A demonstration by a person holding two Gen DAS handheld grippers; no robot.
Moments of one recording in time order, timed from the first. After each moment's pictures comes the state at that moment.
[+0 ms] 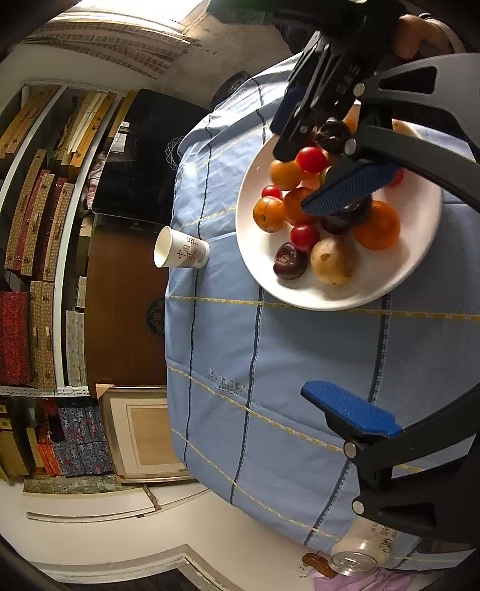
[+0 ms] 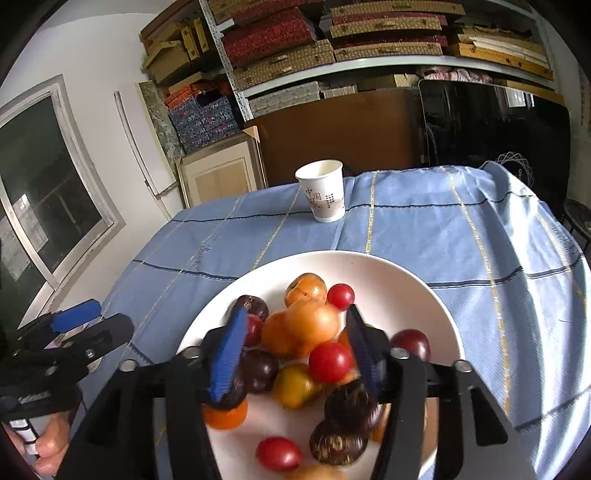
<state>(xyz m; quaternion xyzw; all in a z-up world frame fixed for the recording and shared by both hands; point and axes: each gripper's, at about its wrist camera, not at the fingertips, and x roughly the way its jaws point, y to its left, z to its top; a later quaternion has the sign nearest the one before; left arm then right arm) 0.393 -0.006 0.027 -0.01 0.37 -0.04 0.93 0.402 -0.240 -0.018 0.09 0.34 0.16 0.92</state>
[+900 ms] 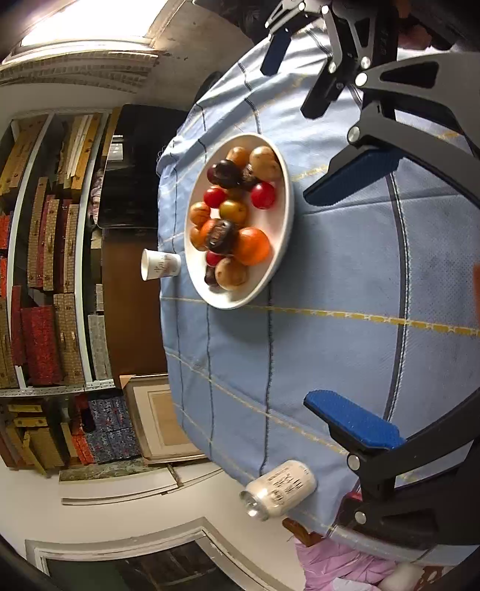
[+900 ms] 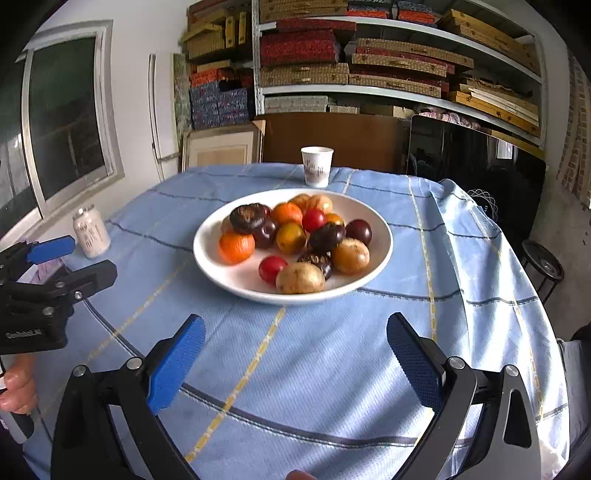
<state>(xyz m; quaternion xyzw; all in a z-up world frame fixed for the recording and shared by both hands) 0.218 -0.018 -0.005 0.04 0.32 -0.01 0.95 0.223 -0.256 -0.038 -0.03 0.31 0.12 0.94</state>
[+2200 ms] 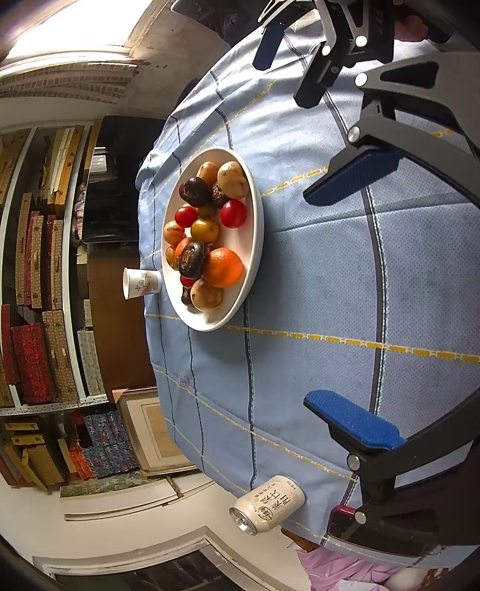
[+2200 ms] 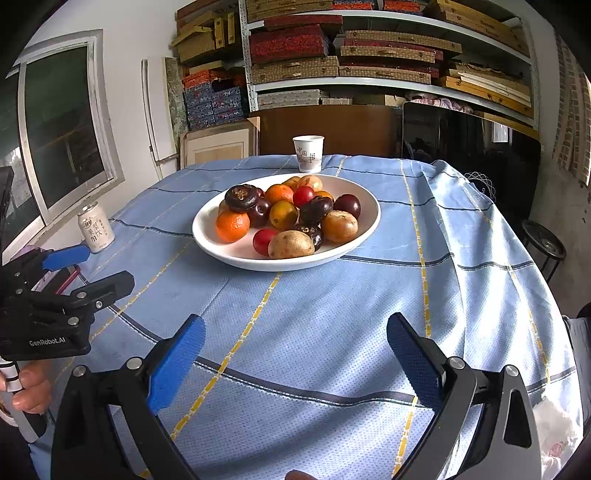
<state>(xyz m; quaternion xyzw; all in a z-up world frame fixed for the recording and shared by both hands) 0.211 -0.037 -0.021 0.07 0.34 -0.04 0.94 0.198 -0.274 -0.054 0.00 0.32 0.13 0.94</state>
